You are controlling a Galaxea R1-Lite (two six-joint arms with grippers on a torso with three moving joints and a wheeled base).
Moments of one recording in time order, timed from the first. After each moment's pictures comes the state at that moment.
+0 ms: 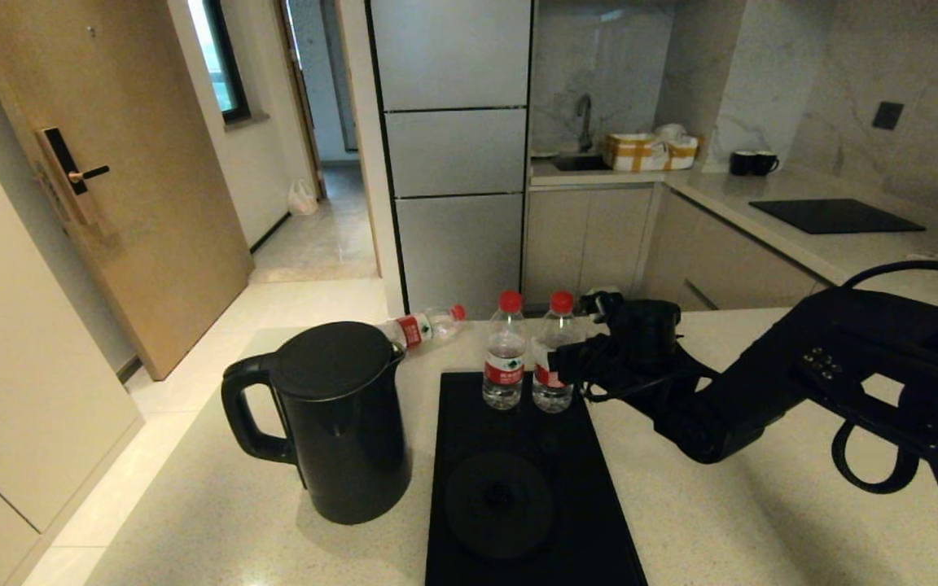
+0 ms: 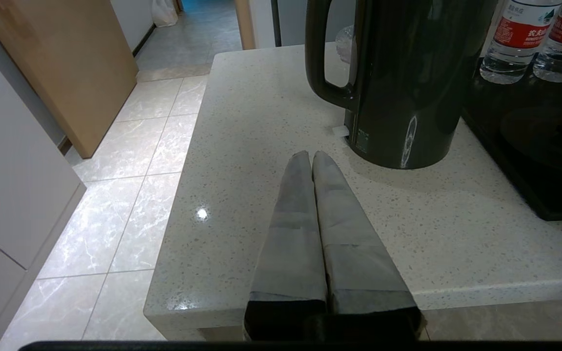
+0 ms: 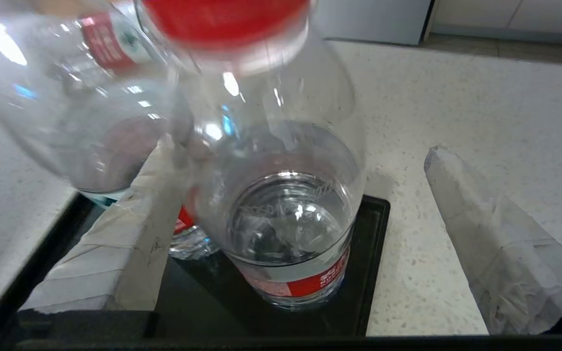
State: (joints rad) left arm 0.00 0.00 0.00 0.04 -0.01 0.07; right arm 0.42 2.35 -1.13 -0.94 -0.06 0.07
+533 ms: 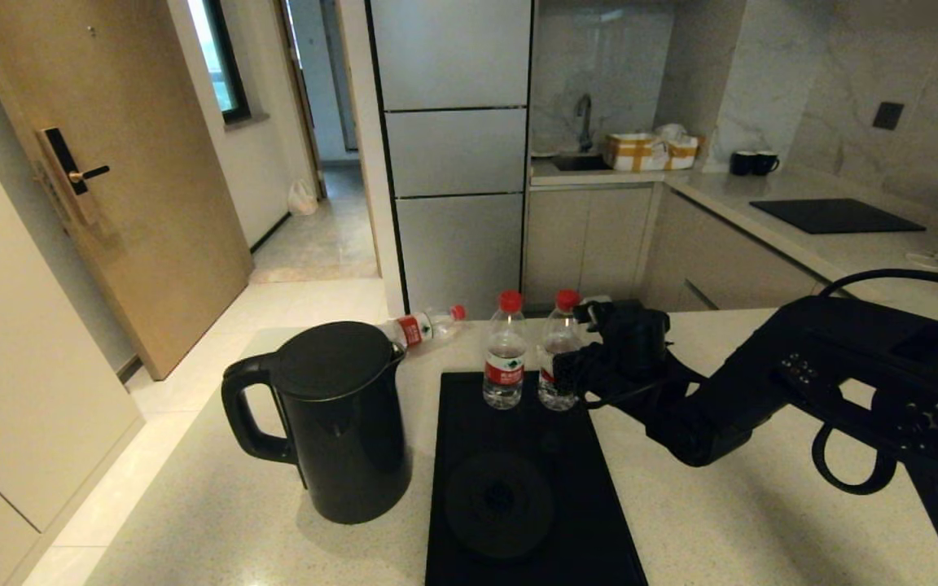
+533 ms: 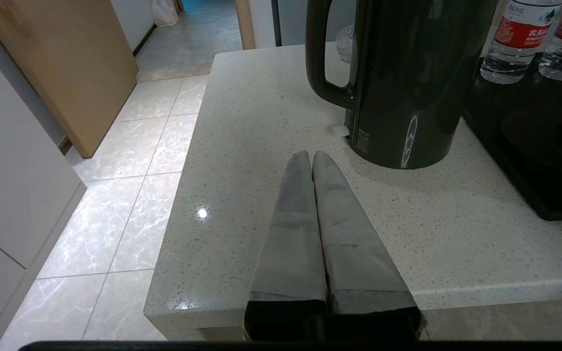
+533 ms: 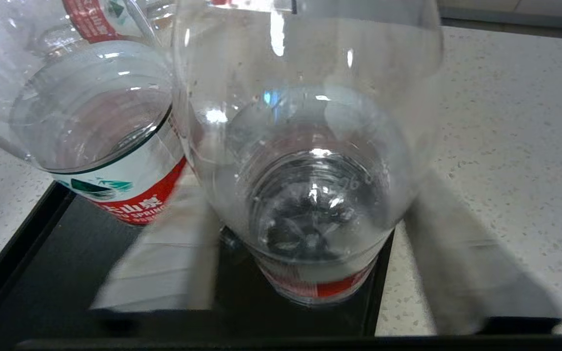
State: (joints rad) left arm 0.00 0.00 0.00 0.04 -0.01 0.07; right arm 0.42 2.39 -1.15 -0.92 -0.06 0.07
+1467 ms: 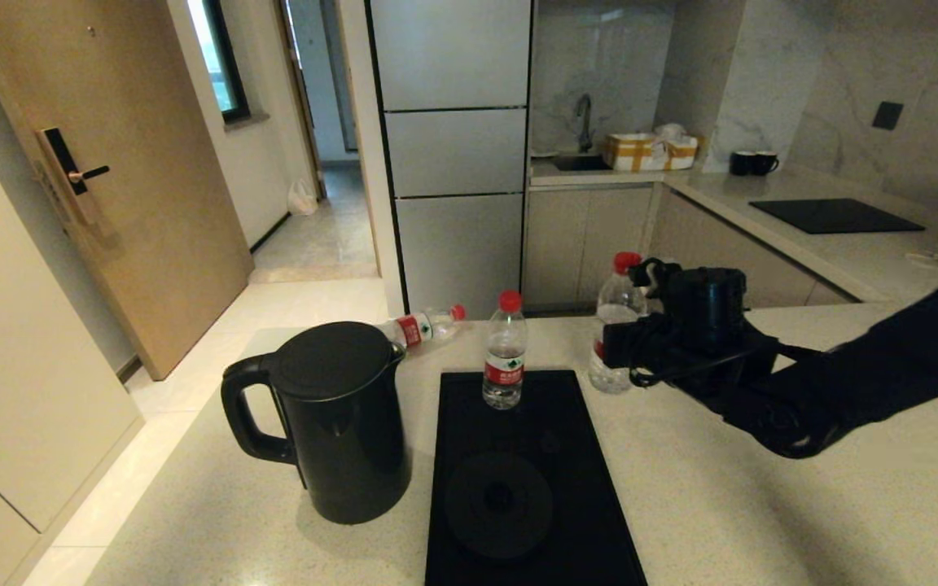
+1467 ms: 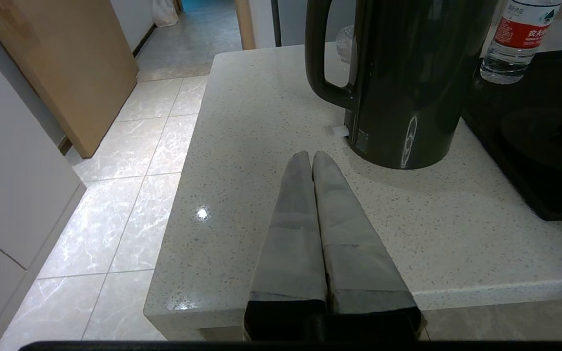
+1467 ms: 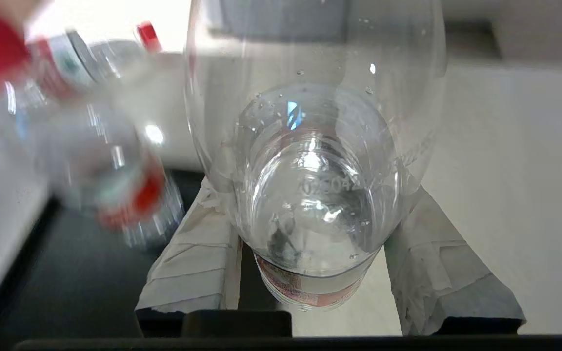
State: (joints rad) left arm 0.00 0.00 0.00 0.04 -0.01 0.07; right arm 0.42 2.05 -0.93 -0.77 -0.25 0.08
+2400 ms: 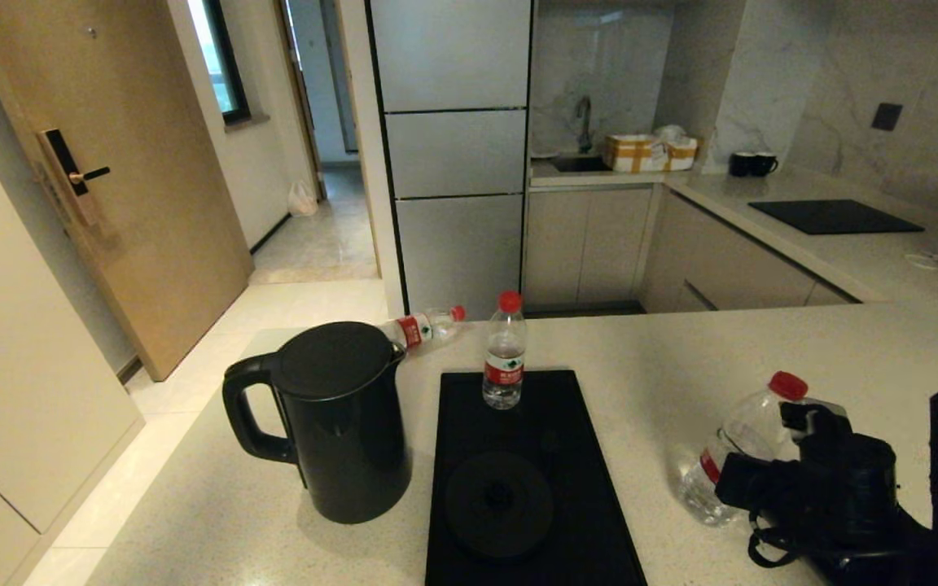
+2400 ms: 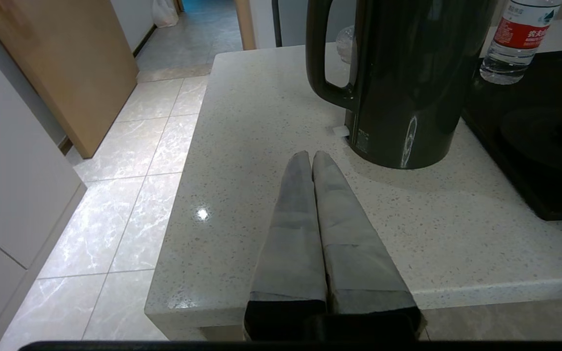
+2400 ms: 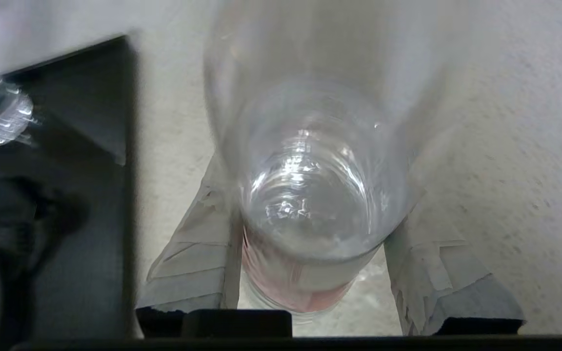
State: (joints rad) left arm 0.00 0.00 0.00 0.04 -0.01 0.07; right arm 0.35 2.12 -0.07 -1.53 -0.43 0.38
